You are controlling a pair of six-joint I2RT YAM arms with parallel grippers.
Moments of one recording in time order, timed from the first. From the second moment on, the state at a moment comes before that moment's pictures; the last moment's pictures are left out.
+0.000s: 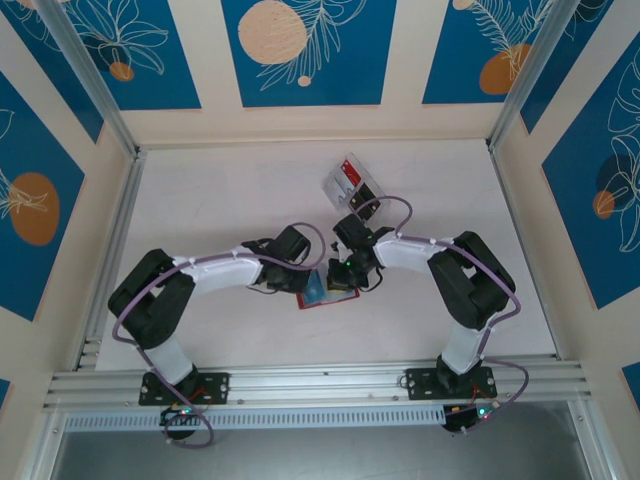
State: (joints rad) left arm -0.77 1.69 0.96 -0.45 0.07 -0.50; right arm 0.64 1.77 0.99 -0.51 -0.42 0.63
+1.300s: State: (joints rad) left arm -0.81 1.76 1.00 -0.37 0.11 -0.57; right arm 0.63 1.71 0.90 -0.35 -0.50 0.70
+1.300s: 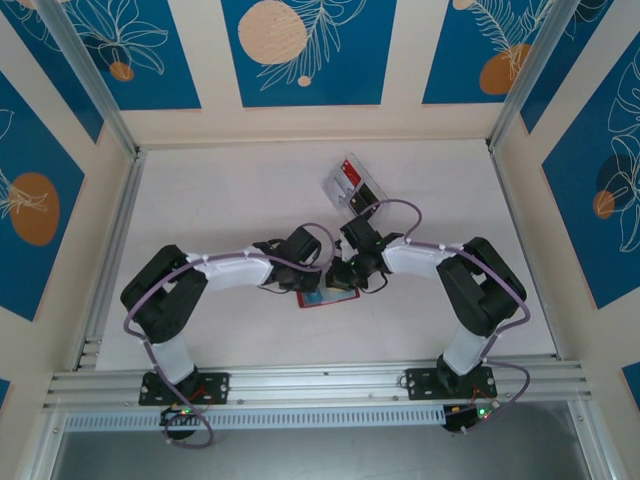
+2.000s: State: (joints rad) left arm -0.76 1.58 0.94 -0.51 0.06 -0.66; right arm 0.69 1.79 0.98 -0.33 -0.55 0.72
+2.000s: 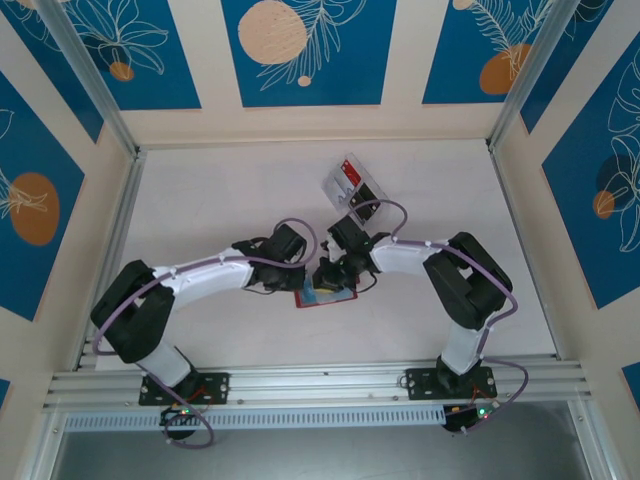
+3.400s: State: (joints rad) left arm -0.67 1.58 0.97 -0.49 0.18 -0.62; right arm 0.71 1.92 1.17 -0.52 -0.53 0.56
